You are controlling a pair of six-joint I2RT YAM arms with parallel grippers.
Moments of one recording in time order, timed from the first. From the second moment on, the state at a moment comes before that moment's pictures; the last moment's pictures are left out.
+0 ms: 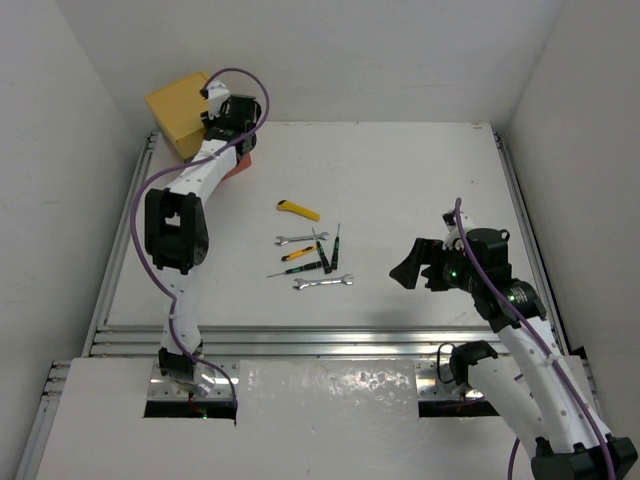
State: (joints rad) left arm -0.17 2.17 1.94 -0.38 -0.87 -0.37; right arm 0.23 0.67 0.64 -0.63 -0.35 0.38
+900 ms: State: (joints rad) left arm -0.29 1.79 1.41 -0.29 -0.76 -0.54; right arm 0.23 0.64 0.62 -0.61 -0.38 0.38
